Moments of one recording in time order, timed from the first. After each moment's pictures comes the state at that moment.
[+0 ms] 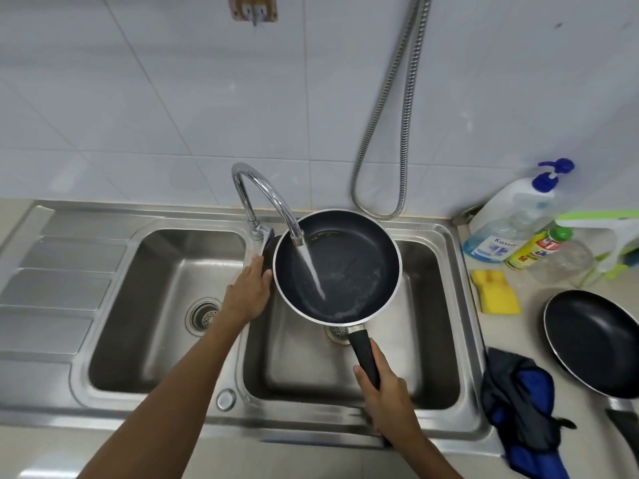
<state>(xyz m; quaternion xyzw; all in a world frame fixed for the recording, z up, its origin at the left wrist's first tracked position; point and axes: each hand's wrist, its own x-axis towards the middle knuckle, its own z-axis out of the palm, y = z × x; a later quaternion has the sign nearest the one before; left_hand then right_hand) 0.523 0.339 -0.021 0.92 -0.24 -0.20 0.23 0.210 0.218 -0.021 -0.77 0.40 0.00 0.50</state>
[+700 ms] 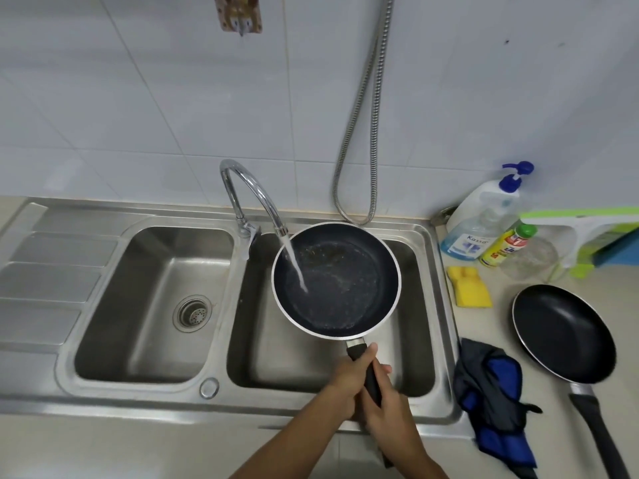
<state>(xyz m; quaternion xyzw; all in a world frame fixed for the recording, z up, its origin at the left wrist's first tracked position) 0.265 0.249 -0.003 0.57 0.17 -0.59 0.54 0.156 0.220 -0.003 -0.77 0.39 0.02 0.50</state>
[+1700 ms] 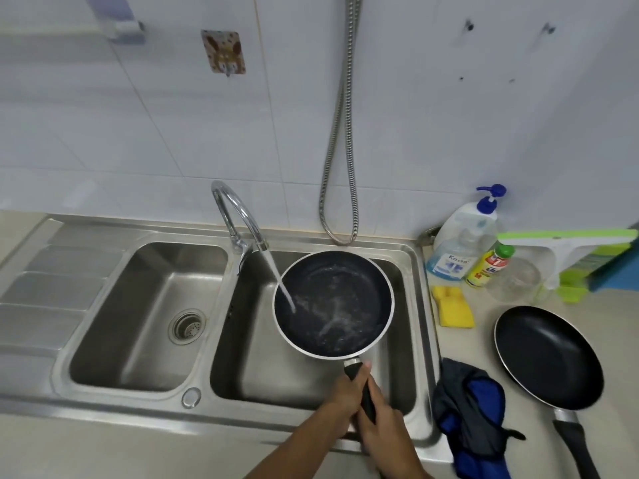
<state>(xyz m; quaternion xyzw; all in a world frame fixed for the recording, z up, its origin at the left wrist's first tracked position) 0.228 0.217 -0.014 0.67 0.11 -0.53 0.50 0.125 0.173 -0.005 -0.80 0.35 0.06 0.48</state>
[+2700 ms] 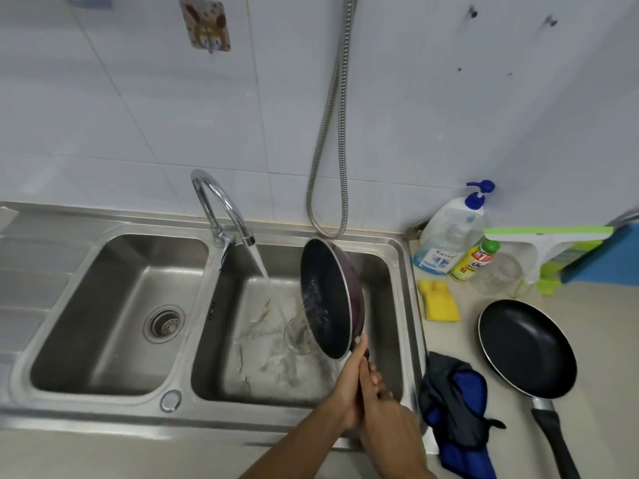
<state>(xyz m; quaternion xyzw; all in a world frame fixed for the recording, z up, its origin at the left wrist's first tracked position) 0.229 0.193 -0.007 0.39 0.23 -0.65 0.61 0.135 0.172 0.047 -0.91 0.32 0.21 0.15</state>
